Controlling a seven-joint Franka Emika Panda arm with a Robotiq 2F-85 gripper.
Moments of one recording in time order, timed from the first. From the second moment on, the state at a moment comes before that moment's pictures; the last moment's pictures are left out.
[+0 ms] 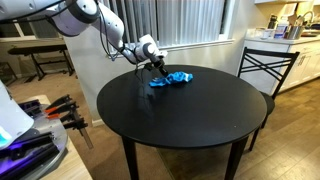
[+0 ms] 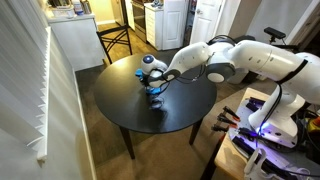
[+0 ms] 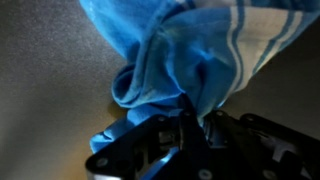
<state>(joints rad) 0.34 1.37 -0.37 -0.98 -0.05 2.60 0.81</state>
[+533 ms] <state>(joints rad) 0.30 1.35 -0.50 -1.08 -0.06 2.51 0.81</state>
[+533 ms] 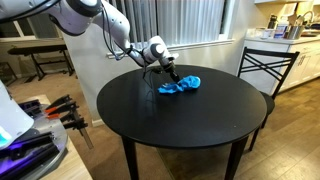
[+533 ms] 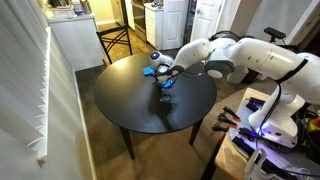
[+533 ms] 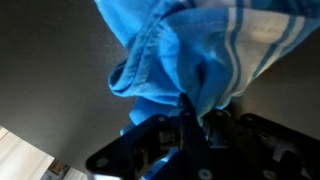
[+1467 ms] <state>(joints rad) 0.33 0.98 -0.41 -1.56 -0.10 2.49 0.81</state>
